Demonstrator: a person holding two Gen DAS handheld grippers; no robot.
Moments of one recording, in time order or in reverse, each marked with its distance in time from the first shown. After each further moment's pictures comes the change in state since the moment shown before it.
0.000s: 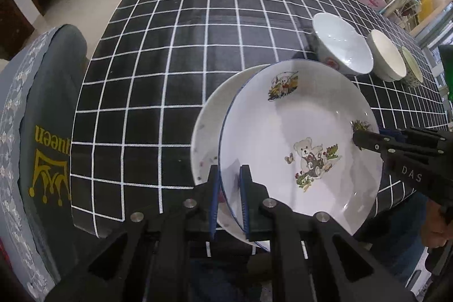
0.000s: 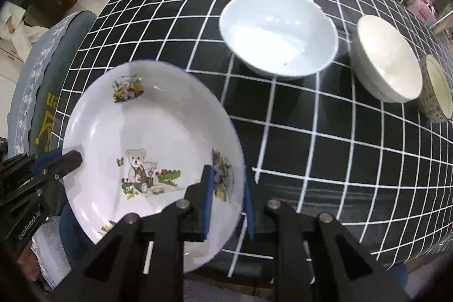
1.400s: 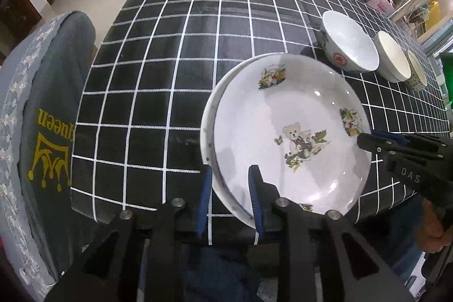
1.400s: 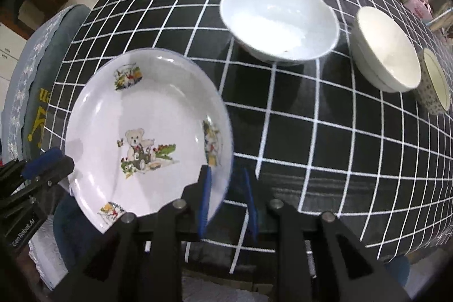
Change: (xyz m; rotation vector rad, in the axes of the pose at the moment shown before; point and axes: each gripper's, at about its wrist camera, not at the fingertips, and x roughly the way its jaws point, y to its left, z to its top) left arm -0.007 0.001 -0.013 -0.042 0.007 0.016; right arm 0.008 0.002 -0.013 0.010 0.005 -0.044
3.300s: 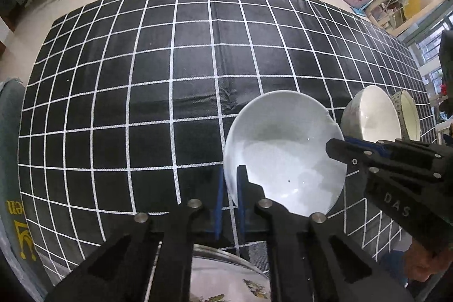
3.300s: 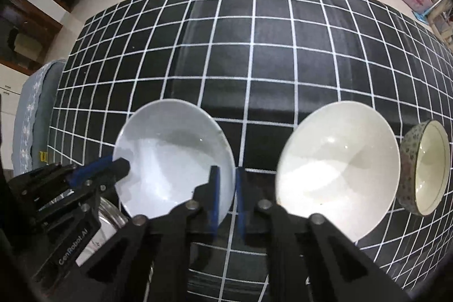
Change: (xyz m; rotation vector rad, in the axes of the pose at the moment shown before) left arm 0.075 -0.126 0.185 0.115 0.046 -0.122; right arm 0.007 -0.113 0.135 0.088 -0.011 0.066
